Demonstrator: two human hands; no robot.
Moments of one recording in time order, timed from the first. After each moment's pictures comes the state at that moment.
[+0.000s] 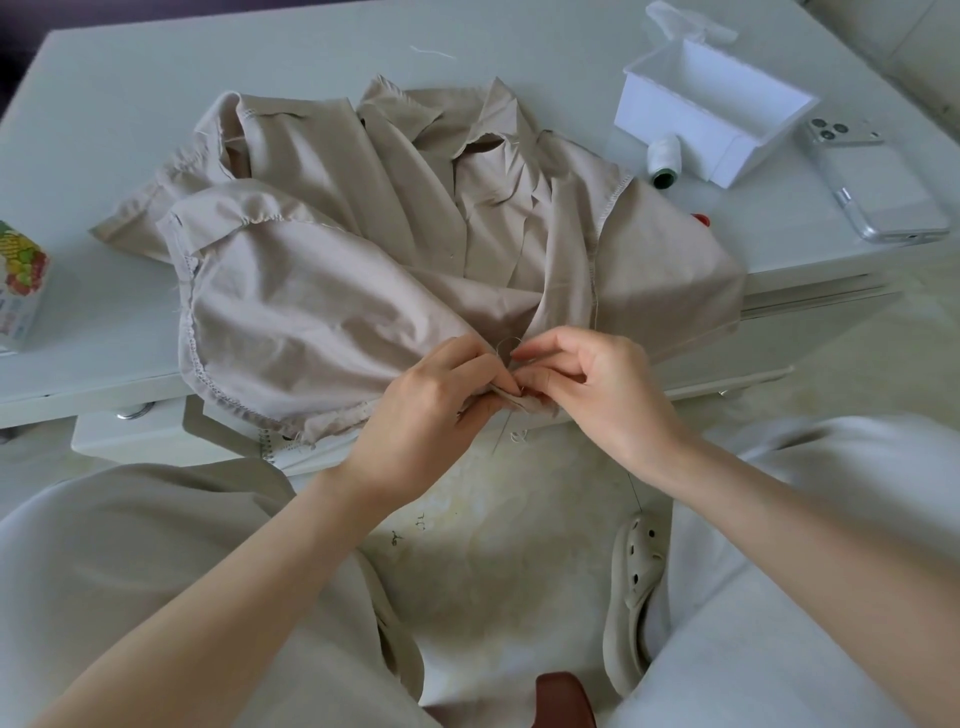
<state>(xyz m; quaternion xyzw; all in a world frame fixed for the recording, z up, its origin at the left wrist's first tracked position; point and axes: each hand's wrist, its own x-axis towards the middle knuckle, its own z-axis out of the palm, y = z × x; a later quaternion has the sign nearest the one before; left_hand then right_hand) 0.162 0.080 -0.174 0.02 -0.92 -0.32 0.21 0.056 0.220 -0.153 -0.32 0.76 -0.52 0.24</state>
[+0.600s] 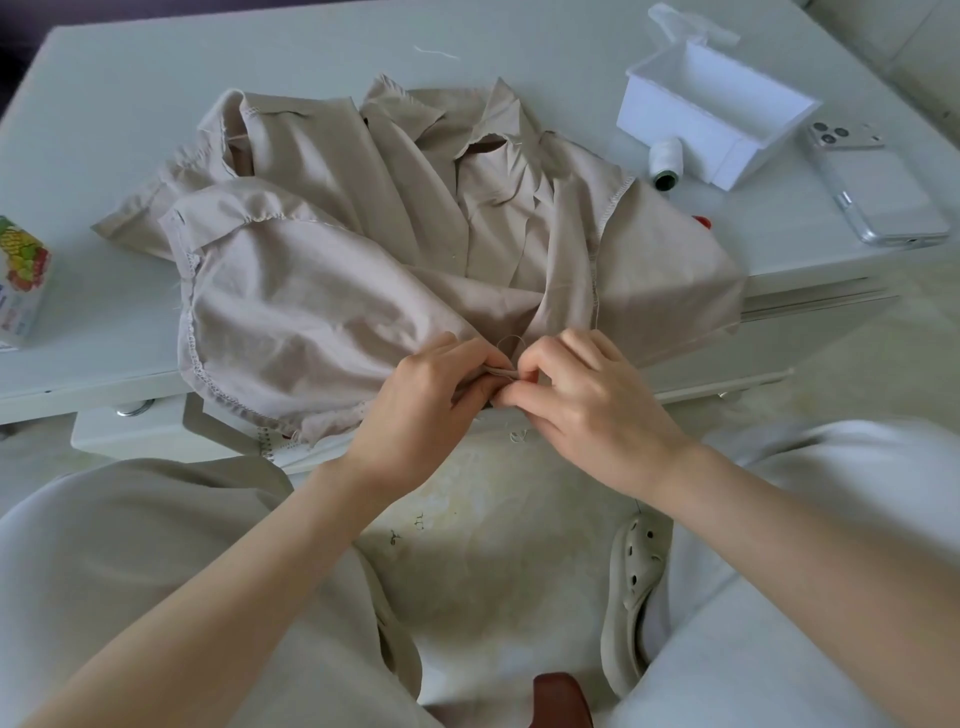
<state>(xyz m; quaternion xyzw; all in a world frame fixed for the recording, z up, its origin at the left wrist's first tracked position) 0.160 0.080 -0.169 0.09 -0.91 -0.36 0.19 0.050 0.224 -0.175 -0.64 0.71 -0.22 -0.18</state>
